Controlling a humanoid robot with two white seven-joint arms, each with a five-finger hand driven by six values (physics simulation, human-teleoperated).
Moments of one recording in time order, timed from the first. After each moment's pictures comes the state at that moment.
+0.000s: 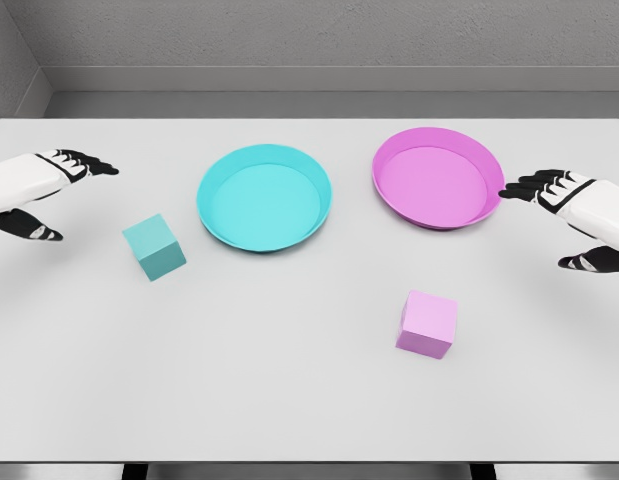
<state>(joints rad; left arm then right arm) -0.44 0.94 -0.39 -1.33 -0.33 -0.61 -0.40 -0.02 -1.15 0.20 -1.75 0.23 -0.46 0.15</state>
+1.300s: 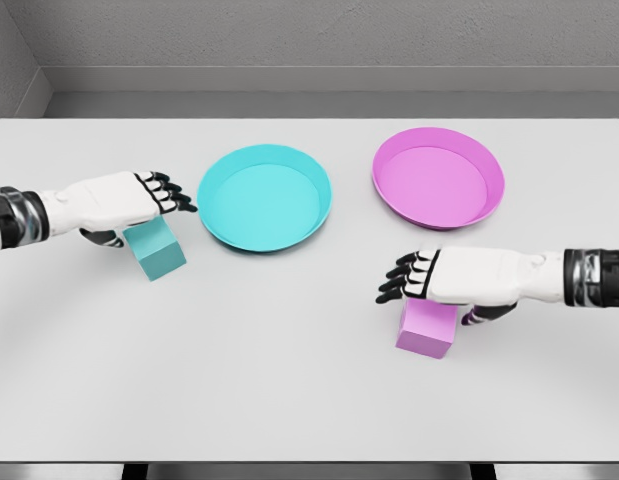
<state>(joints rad) -0.59 0.81 -0.61 -1.41 -0.70 -0.61 -0.40 -0.51 -0.98 0.74 -1.75 0.28 -0.61 0.53</state>
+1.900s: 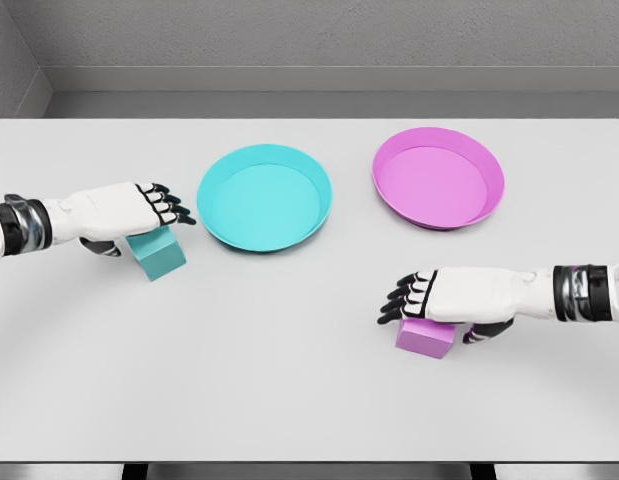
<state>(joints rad) -0.58 0.81 -0.62 -1.43 -0.72 -0.61 -0.43 -0.51 -0.97 0.80 -1.73 0.31 -0.61 0.53</state>
